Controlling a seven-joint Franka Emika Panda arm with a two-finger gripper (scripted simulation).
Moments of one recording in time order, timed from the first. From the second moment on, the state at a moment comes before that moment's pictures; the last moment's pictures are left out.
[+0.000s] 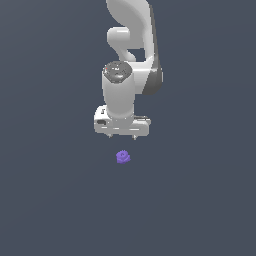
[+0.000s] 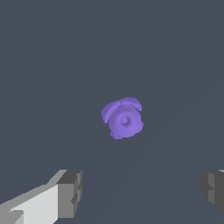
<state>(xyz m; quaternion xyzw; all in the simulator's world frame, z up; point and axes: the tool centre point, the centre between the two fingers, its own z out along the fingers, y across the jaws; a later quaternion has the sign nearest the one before) -0.002 -0.023 0.165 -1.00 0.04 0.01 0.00</state>
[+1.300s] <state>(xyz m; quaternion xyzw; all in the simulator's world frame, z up) 0.012 -0.001 0.146 -1.00 -0.02 0.00 0.01</state>
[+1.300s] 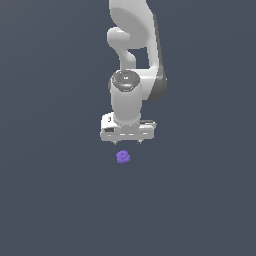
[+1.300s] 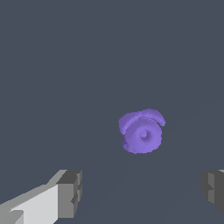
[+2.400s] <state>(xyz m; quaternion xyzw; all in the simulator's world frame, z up) 0.030 -0.024 0.088 -0.99 -0.13 0.00 0.00</state>
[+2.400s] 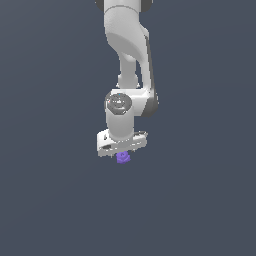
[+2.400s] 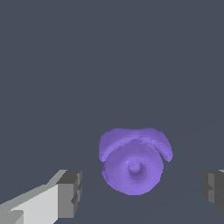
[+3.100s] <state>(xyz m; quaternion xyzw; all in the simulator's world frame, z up) 0.030 -0.024 0.040 -0.99 -0.13 0.00 0.00</state>
